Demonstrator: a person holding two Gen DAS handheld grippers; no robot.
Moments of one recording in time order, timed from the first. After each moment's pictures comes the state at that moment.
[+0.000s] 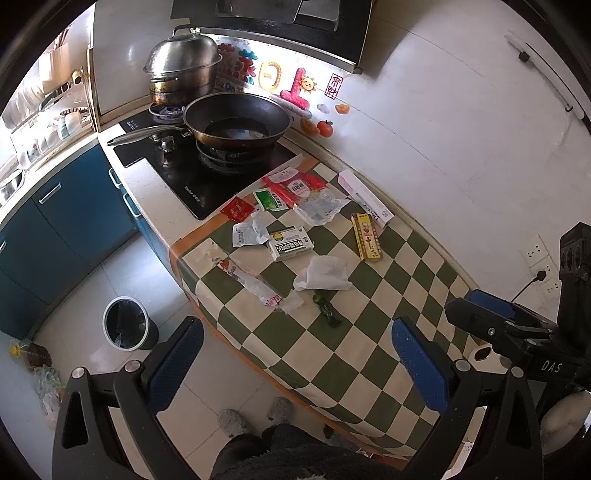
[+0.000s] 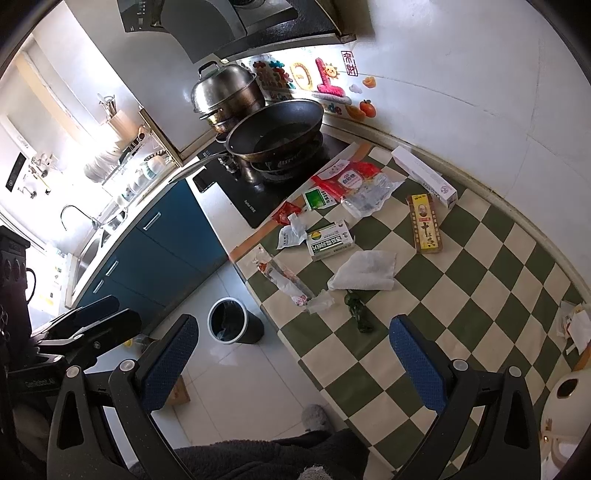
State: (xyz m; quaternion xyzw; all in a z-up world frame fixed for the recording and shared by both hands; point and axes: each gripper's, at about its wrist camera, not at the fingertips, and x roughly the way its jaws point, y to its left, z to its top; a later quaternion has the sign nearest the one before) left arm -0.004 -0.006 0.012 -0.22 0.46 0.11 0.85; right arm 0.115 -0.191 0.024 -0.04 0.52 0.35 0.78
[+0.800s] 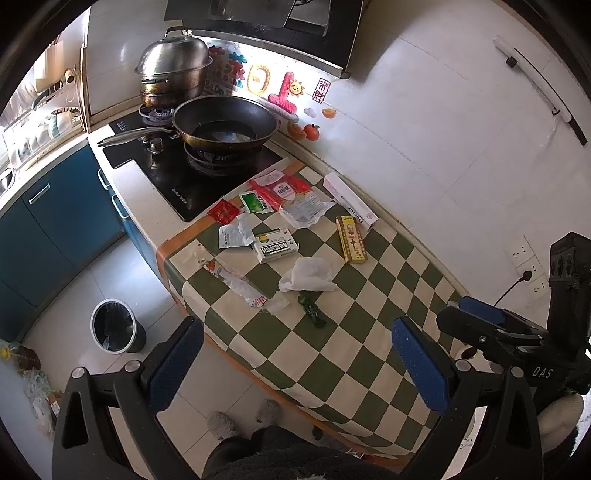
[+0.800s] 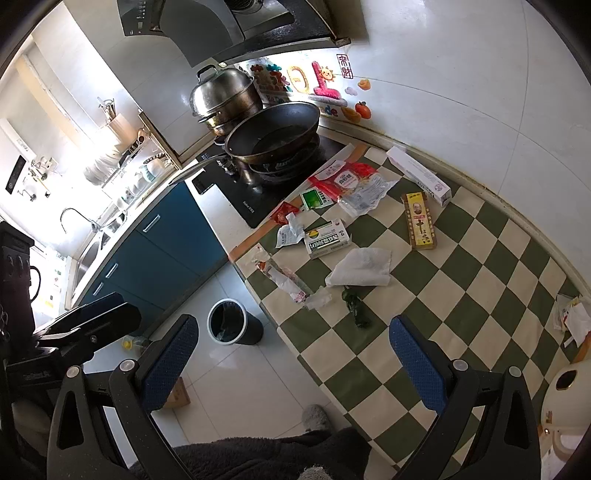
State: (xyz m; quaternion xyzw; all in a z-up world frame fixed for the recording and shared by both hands) left arm -0.010 -0.011 0.018 -0.23 0.45 0.09 0.86; right arm 0.109 -0.210 0.033 -0.03 0.51 0.36 0.78
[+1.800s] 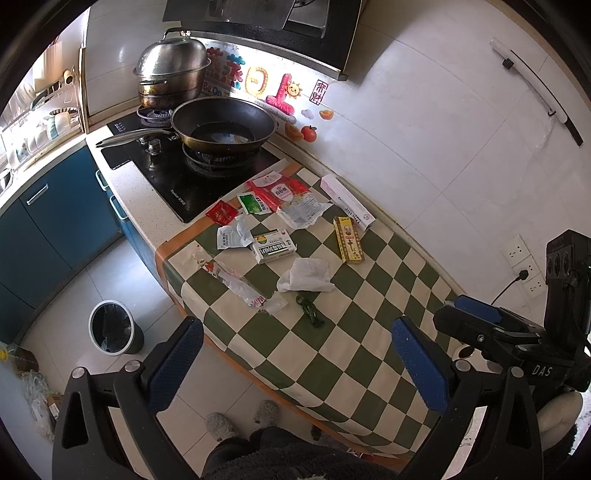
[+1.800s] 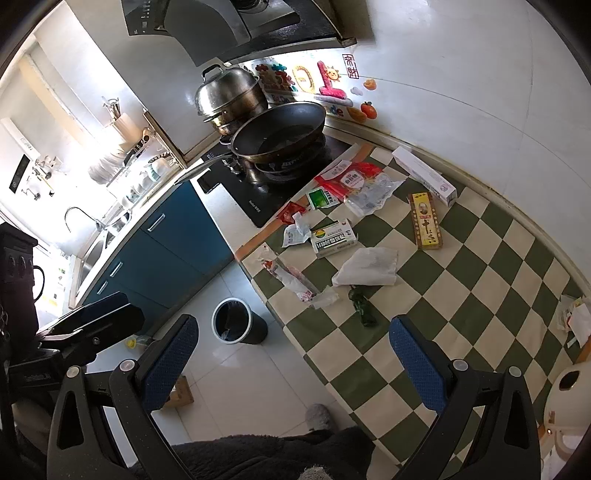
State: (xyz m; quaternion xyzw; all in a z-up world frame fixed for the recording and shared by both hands) left arm -0.008 -0.012 0.021 -0.23 0.45 0.09 0.86; right arm 0.103 -0.212 0.043 -0.03 0.51 0.36 0.78
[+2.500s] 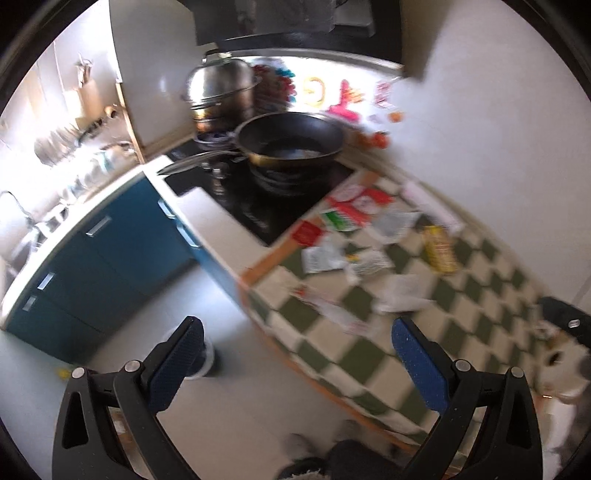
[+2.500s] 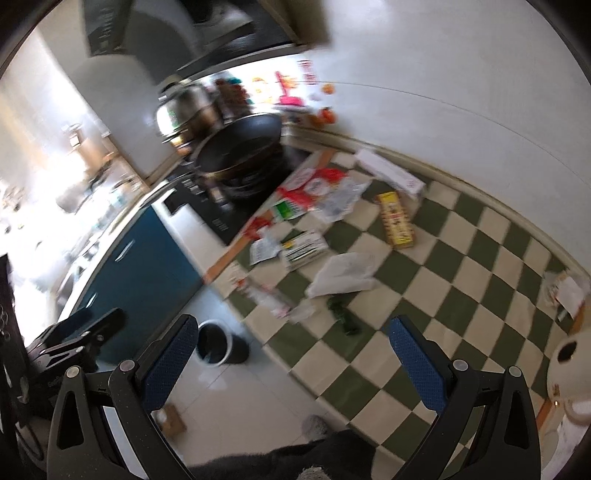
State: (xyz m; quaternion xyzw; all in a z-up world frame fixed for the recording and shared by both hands) left arm 0.019 0.034 -0.022 -0.11 0.46 0.23 0.85; right arm 0.117 -0.197 0.003 0.00 0.51 0.24 0.83
